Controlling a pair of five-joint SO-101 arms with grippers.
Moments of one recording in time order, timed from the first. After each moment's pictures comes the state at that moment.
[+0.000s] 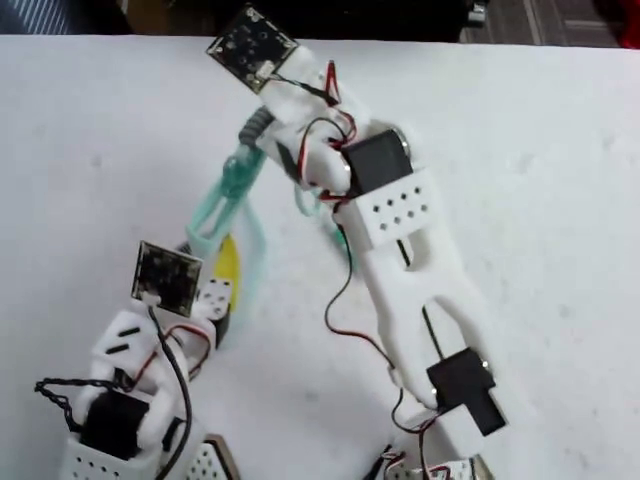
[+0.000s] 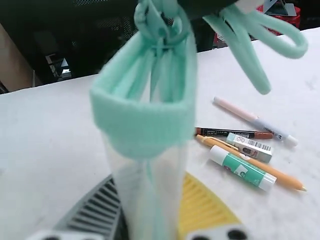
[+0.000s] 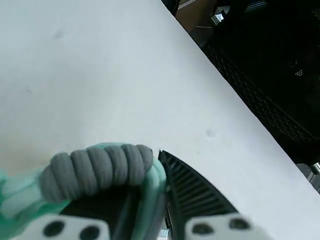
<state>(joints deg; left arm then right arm) 12.6 -96.3 75.6 52.3 -0.1 -28.7 1.9 -23.9 68.5 29.7</state>
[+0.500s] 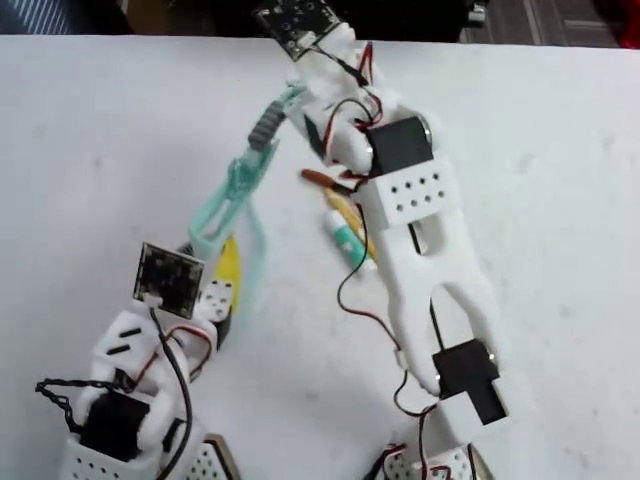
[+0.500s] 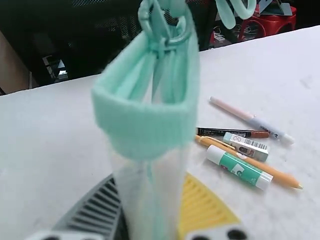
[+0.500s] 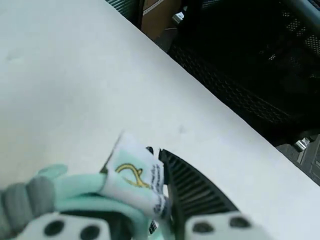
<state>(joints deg) 13.0 -96.4 75.6 52.4 -0.2 -22.9 2.7 -23.9 62.7 25.9</state>
